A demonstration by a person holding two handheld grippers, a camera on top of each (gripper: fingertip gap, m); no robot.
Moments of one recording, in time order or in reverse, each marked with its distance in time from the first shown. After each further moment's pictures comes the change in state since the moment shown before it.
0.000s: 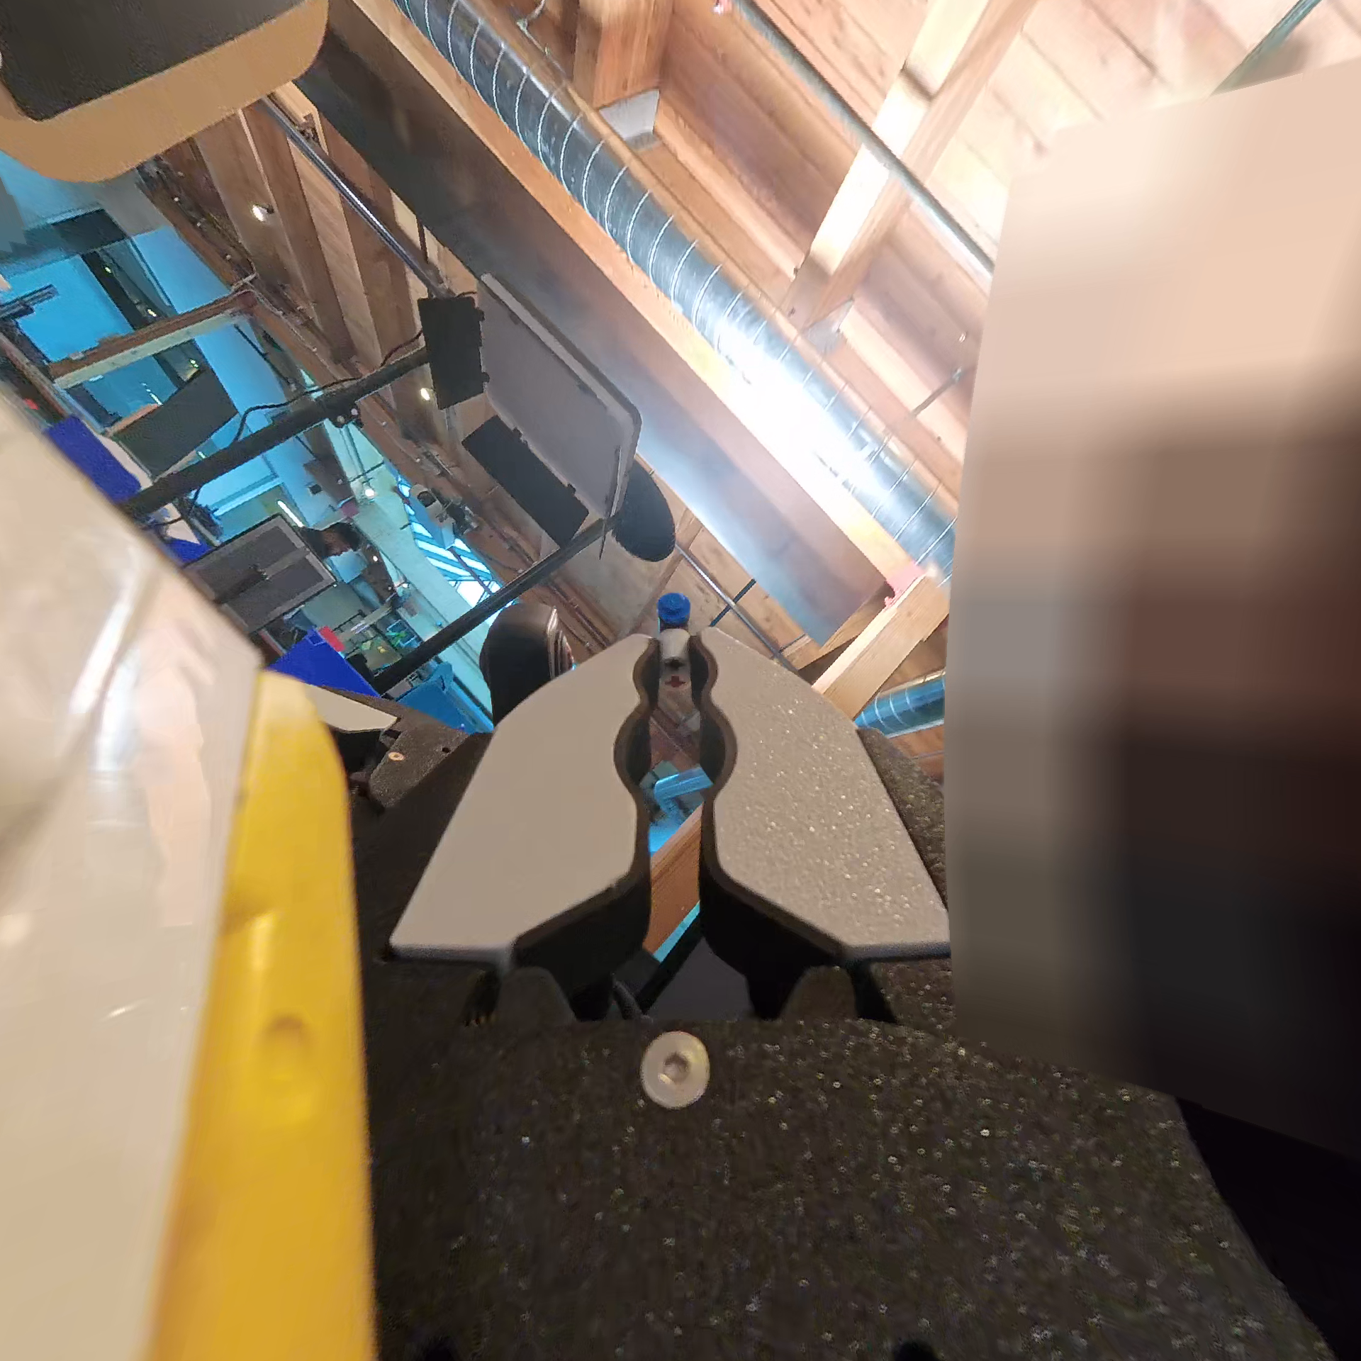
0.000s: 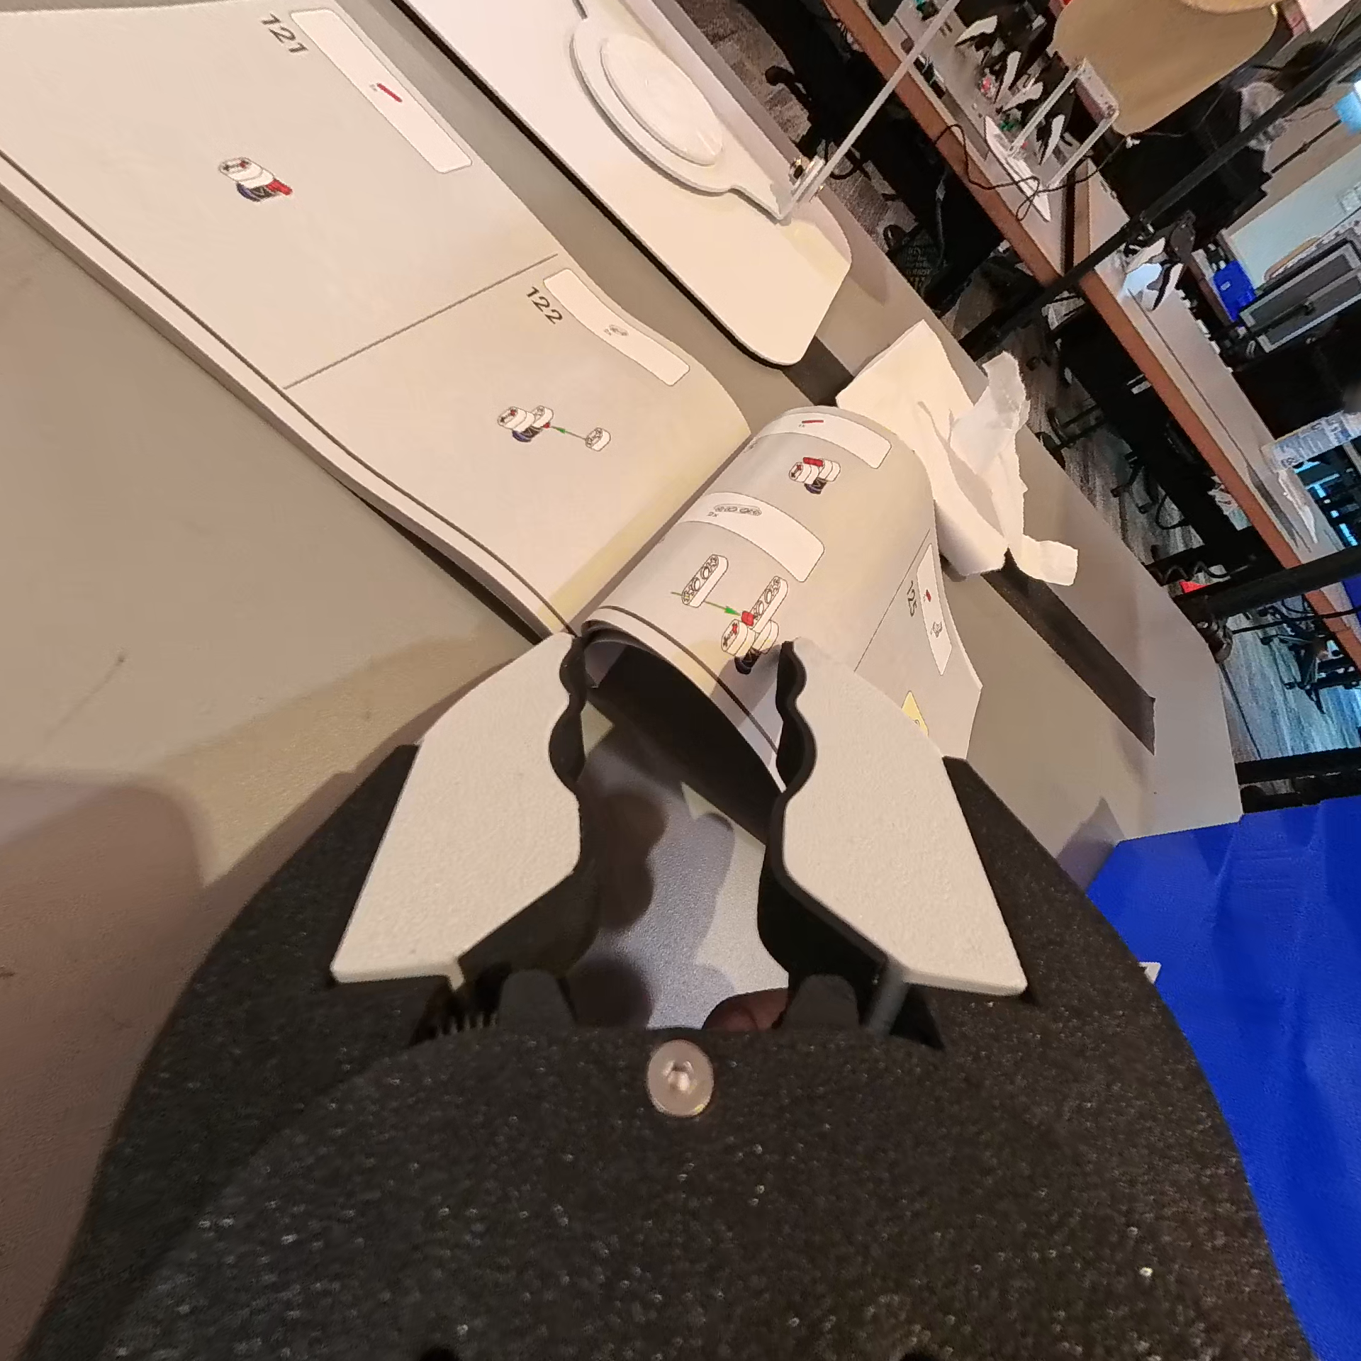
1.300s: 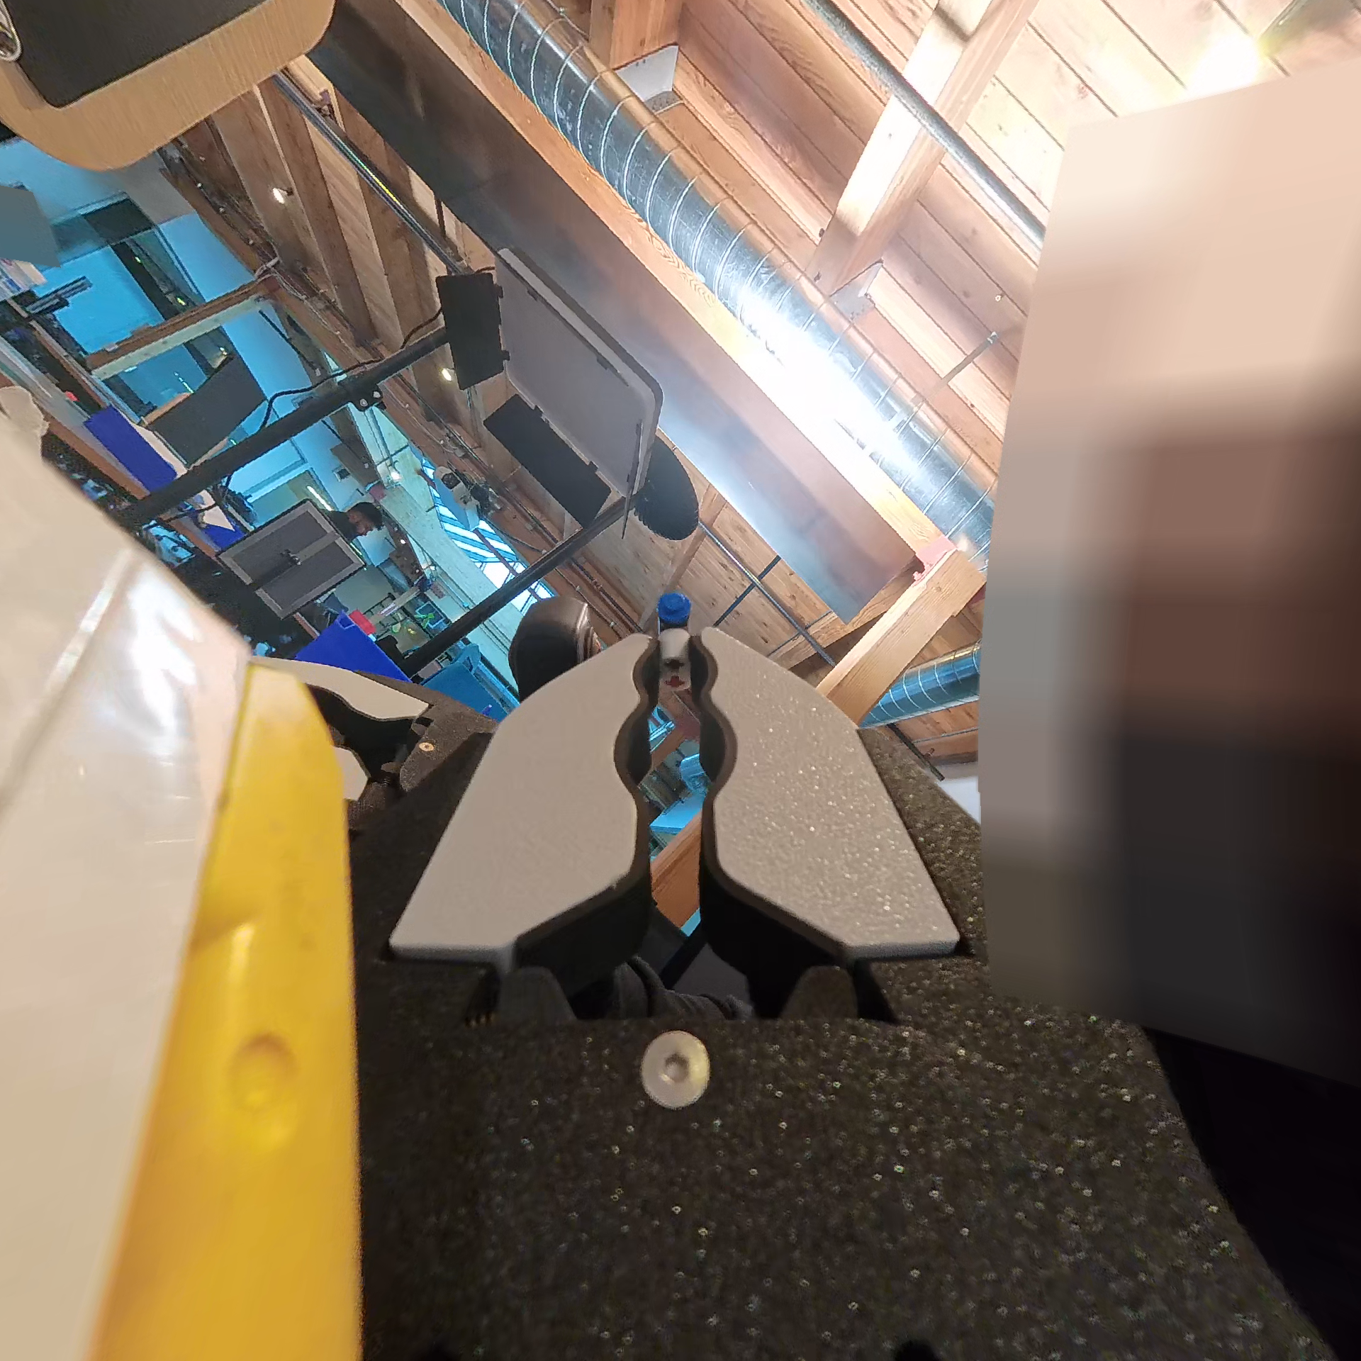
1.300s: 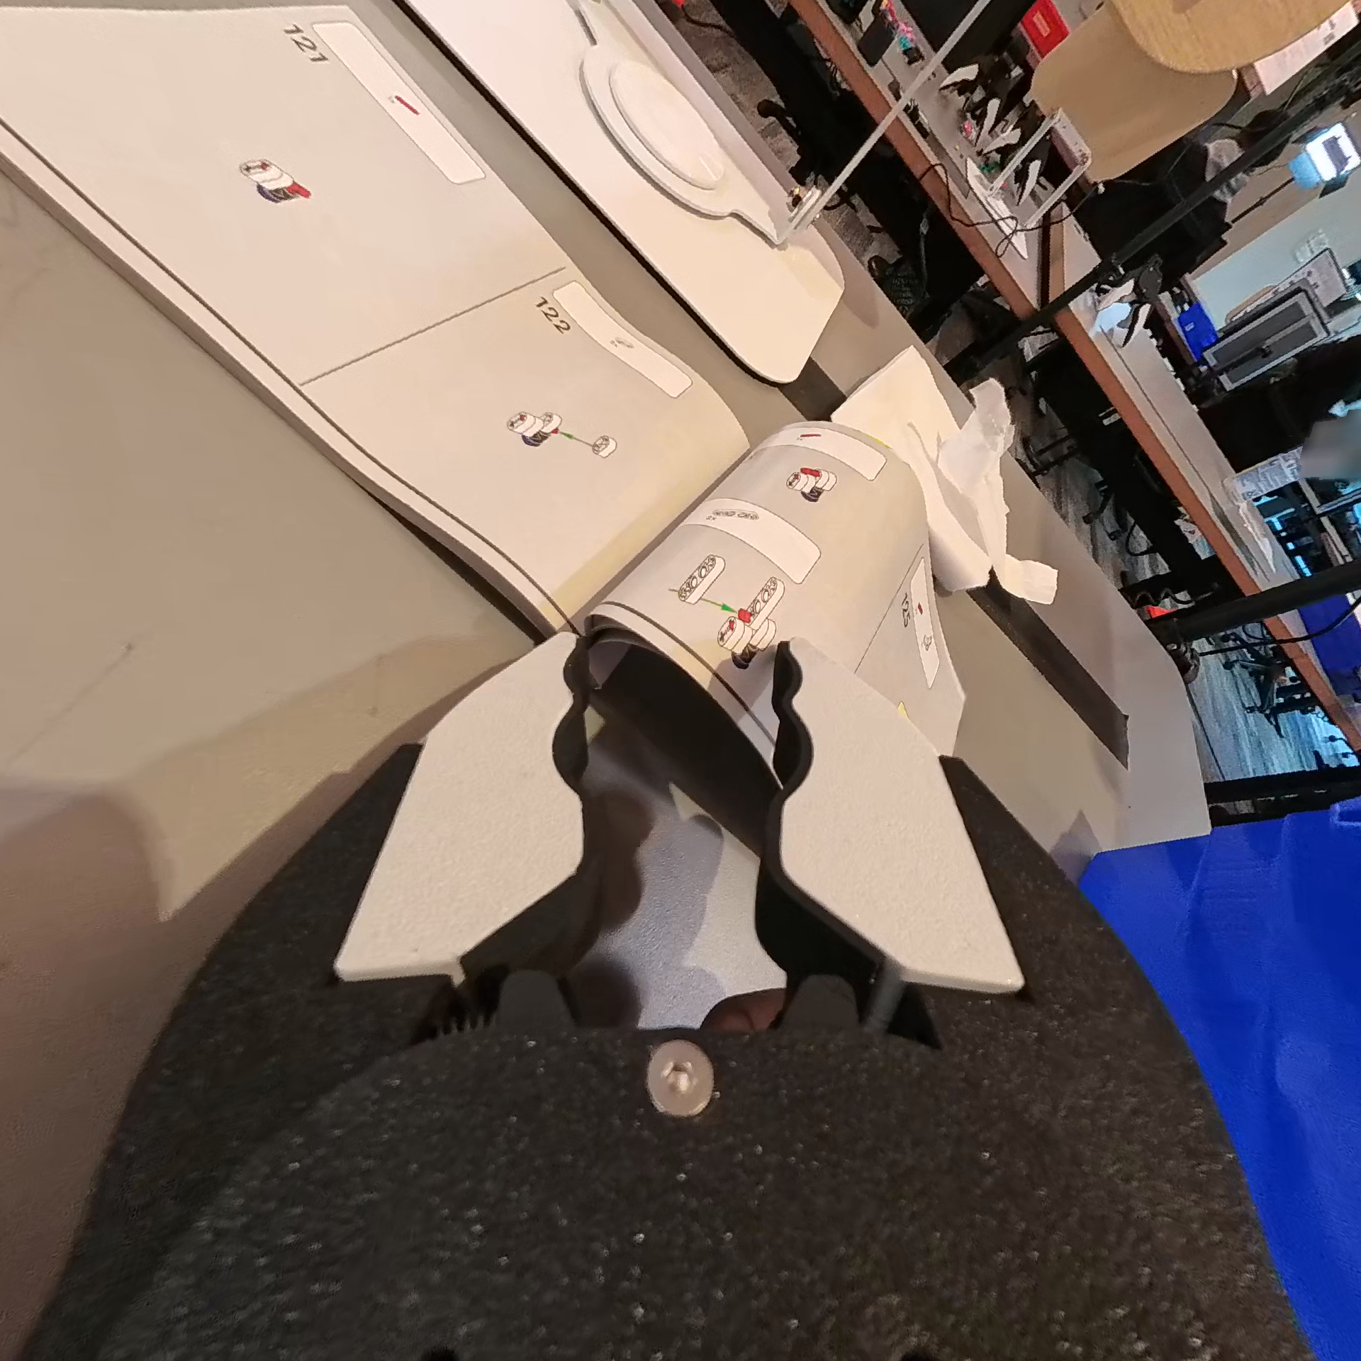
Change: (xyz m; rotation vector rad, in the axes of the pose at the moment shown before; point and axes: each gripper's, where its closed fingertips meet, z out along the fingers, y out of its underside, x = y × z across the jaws) left arm -0.005 0.005 -0.001 -0.038 -0.032 0.031; right arm -0.002 -0.002 -0.002 0.026 0.019 -0.038
